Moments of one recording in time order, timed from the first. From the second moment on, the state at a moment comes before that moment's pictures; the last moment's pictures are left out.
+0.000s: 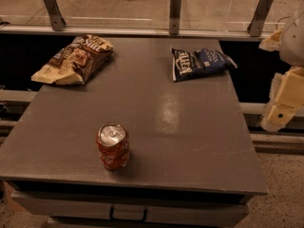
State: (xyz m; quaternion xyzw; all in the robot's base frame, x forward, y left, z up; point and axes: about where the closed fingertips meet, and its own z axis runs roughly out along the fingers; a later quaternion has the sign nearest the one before) arm 0.438 -0.217 0.976 -0.60 0.78 -0.03 0.16
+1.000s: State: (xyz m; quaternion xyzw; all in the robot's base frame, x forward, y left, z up) arm 0.439 -0.175 0.930 -0.63 0.76 0.05 0.17
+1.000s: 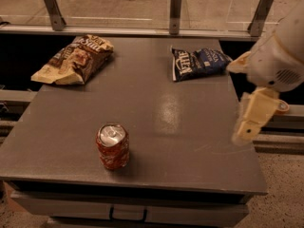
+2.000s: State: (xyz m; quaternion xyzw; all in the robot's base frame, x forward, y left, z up) arm 0.392 0.003 0.863 -0.70 0.61 0.29 0.22
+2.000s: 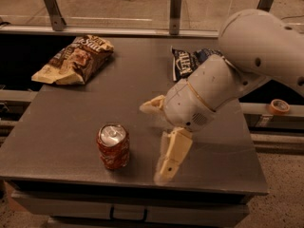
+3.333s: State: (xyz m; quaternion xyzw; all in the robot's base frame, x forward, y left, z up) arm 0.380 0.079 0.844 -0.65 0.59 0.40 0.27
